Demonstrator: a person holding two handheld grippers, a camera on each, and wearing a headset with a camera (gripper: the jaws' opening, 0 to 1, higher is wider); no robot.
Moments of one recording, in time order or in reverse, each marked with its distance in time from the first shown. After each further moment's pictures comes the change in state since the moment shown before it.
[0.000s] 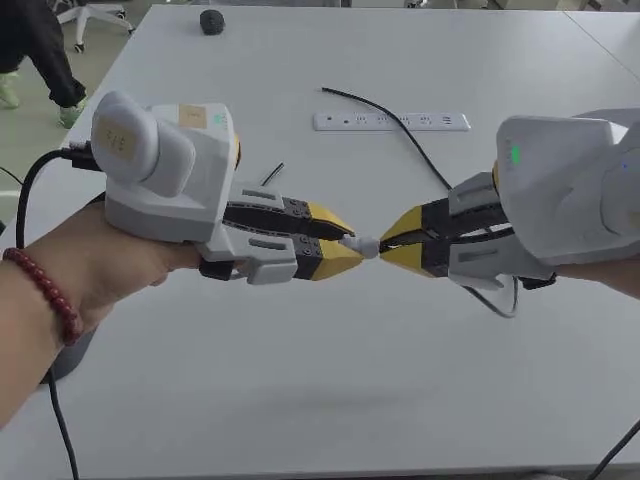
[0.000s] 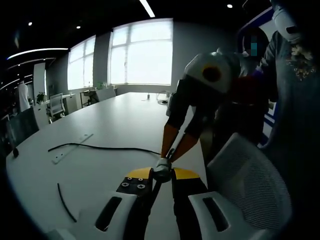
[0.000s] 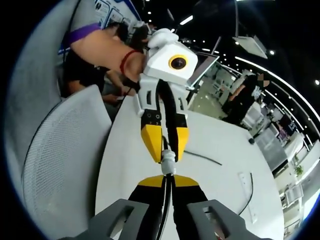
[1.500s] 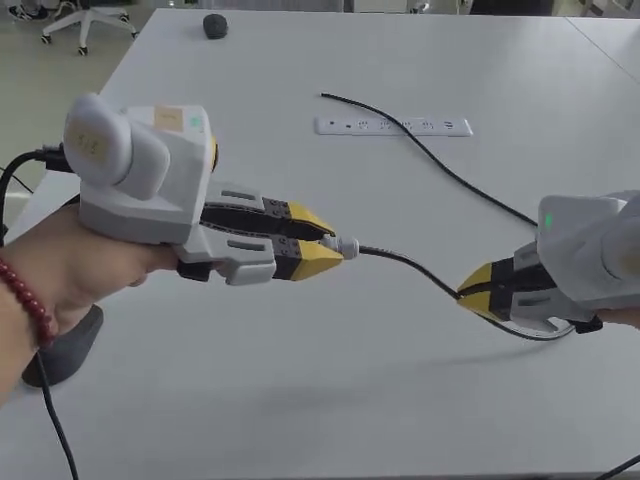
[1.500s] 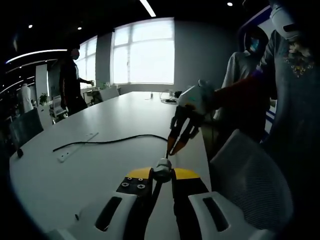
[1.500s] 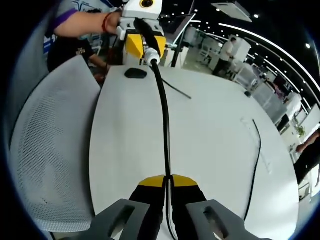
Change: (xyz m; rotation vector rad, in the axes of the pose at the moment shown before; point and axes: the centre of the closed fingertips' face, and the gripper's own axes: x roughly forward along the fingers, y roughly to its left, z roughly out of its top) left arm -0.016 0.009 -0.004 0.014 0.010 0.030; right arm -0.009 0.004 -0.132 0.213 0.229 -0.024
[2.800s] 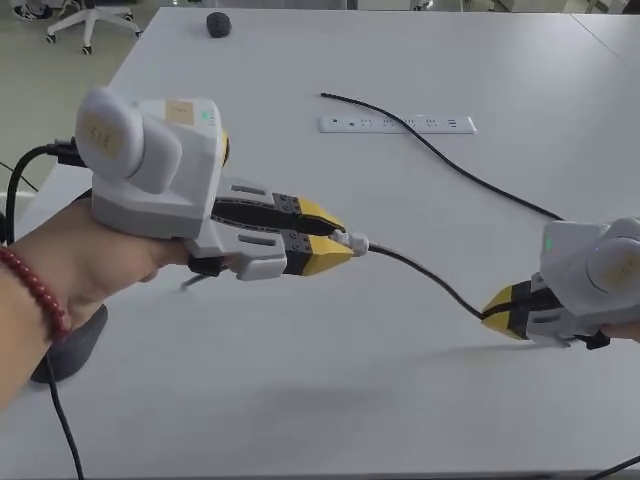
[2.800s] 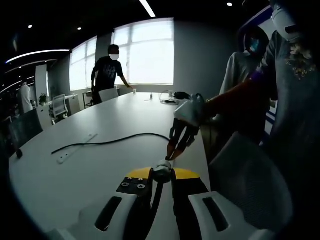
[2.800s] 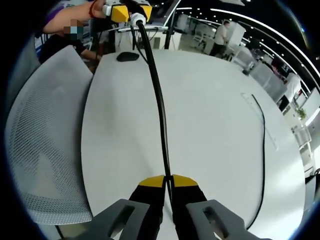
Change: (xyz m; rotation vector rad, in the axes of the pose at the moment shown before) left arm 0.005 -0.003 0.005 -0.001 -0.008 -0.003; right arm 0.012 -0.001 -0.050 0.095 0.099 0.005
